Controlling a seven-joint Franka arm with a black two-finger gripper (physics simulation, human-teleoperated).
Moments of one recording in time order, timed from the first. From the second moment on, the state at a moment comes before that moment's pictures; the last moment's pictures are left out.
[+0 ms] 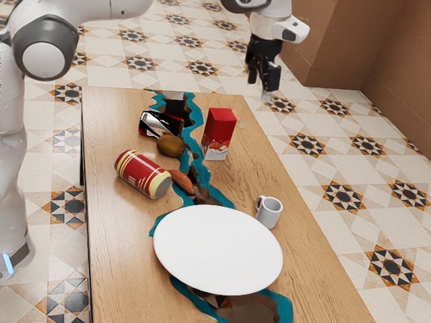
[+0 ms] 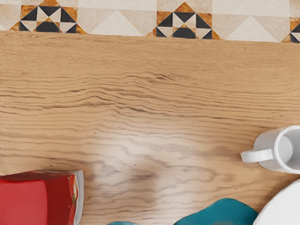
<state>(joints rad) -0.14 0.09 0.21 -1.34 -0.05 1.57 0.02</state>
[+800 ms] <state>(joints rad) -0.24 -0.02 0.18 -1.70 -0.01 1.67 0.06</state>
